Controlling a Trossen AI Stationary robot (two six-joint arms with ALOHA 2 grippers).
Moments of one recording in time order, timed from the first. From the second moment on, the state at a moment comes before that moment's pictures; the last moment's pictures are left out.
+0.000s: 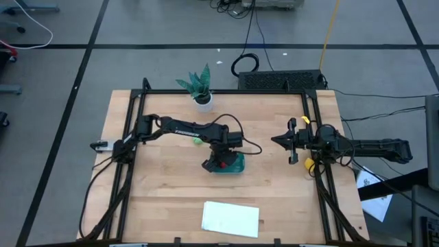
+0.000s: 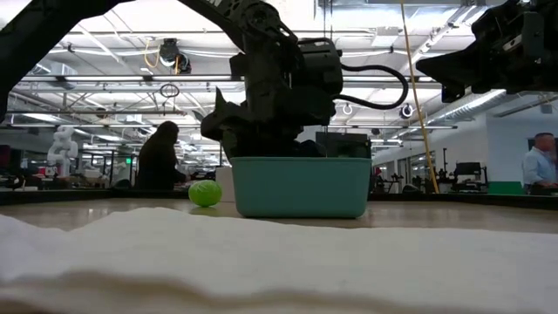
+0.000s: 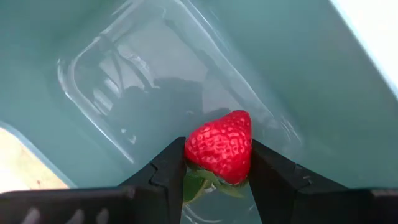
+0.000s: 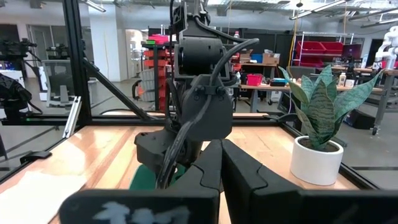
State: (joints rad) left arm 0.06 2.22 1.69 -0.89 0.31 0.75; right arm -0.12 0.32 0.02 0.40 -0.07 -0.01
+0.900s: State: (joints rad) left arm 0.06 2.22 1.69 -0.89 0.29 0.73; right arm -0.12 0.32 0.02 0.40 -0.07 0.00
